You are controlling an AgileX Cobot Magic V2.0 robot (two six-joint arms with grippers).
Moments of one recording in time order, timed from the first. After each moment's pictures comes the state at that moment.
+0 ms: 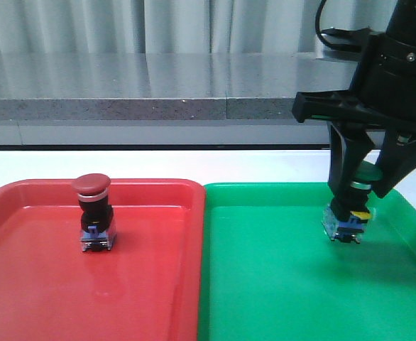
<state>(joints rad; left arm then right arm) 0.05 0.00 0.00 -0.12 0.15 0.01 0.37 1.62 -1.08 0.09 0.80 0.28</state>
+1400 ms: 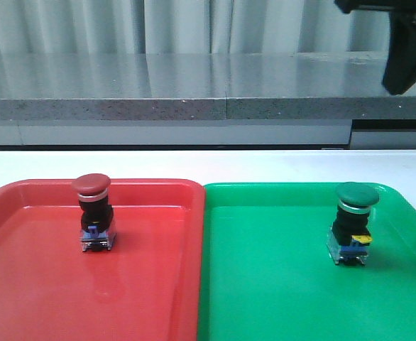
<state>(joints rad) 0.05 0.00 0.00 -0.12 0.15 0.01 0.33 1.41 -1.17 -0.06 0.87 0.28</state>
